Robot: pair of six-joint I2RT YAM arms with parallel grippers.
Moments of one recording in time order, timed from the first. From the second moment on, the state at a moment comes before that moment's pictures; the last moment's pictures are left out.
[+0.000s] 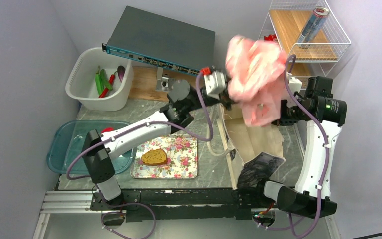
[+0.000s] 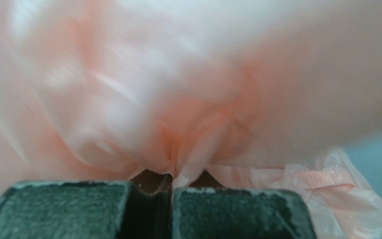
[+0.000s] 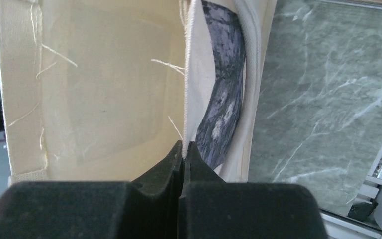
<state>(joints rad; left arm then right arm) -1.00 1.73 1.70 0.68 0.47 -0.06 -0.27 1.18 1.61 -1.47 -0.54 -0.25</state>
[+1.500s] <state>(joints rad) -0.94 1.75 2.13 -0.56 0.67 0.31 -0.29 1.11 1.52 -1.25 -0.22 -0.37</state>
